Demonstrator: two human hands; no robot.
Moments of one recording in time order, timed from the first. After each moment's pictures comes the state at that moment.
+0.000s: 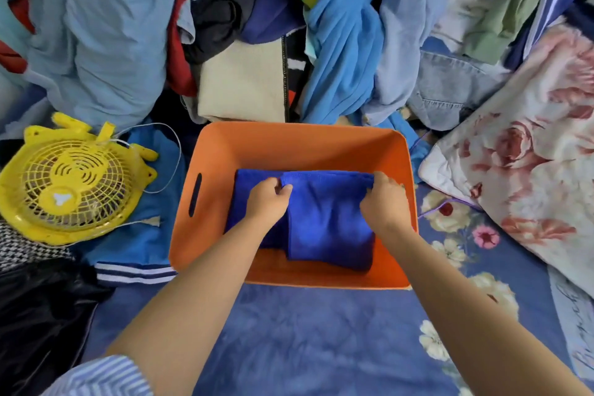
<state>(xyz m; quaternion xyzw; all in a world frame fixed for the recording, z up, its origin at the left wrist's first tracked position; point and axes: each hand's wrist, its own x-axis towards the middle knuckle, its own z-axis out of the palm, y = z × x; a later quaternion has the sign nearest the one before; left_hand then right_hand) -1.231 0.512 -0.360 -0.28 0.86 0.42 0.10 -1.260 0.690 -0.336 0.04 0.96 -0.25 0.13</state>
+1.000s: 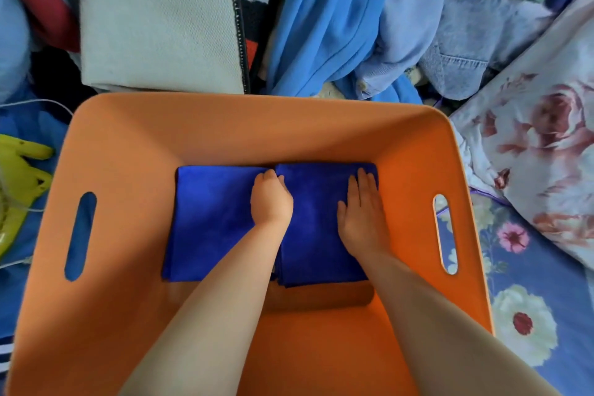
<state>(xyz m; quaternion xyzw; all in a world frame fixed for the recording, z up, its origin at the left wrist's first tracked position) -1.309 0.545 -0.513 -0.27 0.90 0.33 0.08 -1.291 0.688 -0.515 -0.03 0.97 -0.17 0.14</state>
